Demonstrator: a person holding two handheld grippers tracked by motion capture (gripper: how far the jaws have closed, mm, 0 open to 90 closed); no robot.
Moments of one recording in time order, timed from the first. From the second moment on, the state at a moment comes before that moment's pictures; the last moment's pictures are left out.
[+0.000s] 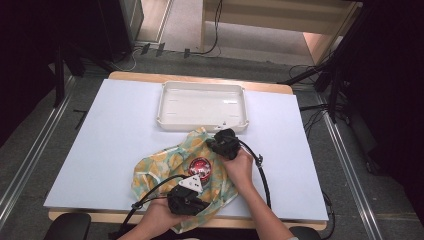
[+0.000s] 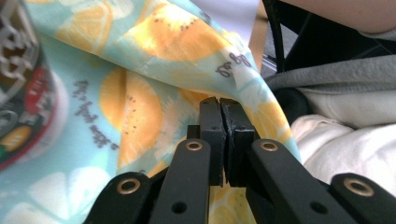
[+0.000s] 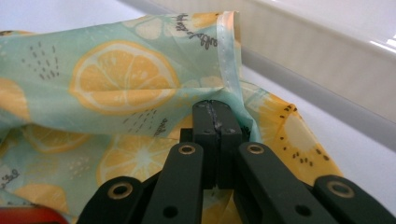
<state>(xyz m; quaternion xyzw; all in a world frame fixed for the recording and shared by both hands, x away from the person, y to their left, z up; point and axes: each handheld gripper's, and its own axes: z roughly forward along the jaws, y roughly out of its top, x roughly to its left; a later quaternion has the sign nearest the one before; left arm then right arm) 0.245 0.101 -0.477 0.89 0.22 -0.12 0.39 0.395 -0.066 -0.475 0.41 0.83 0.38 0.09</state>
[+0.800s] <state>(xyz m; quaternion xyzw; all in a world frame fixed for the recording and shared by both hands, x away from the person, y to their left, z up) 0.262 0.127 -0.449 0.88 0.25 -0.09 0.40 0.341 -0.079 -0.438 0.37 0.83 0.42 0.06</state>
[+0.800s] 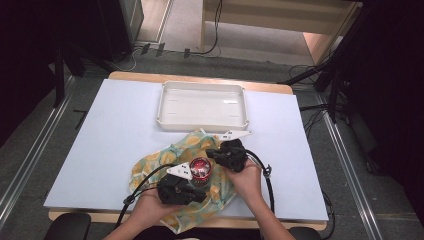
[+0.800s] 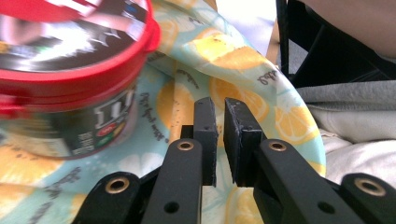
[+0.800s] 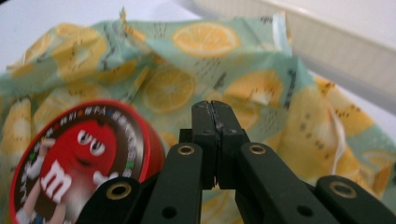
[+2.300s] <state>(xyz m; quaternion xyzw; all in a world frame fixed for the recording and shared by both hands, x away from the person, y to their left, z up) 0.302 0.183 -0.438 0.85 0.31 -0.06 0.41 0.283 -0.128 -0.472 0.41 0.84 0.35 0.08</state>
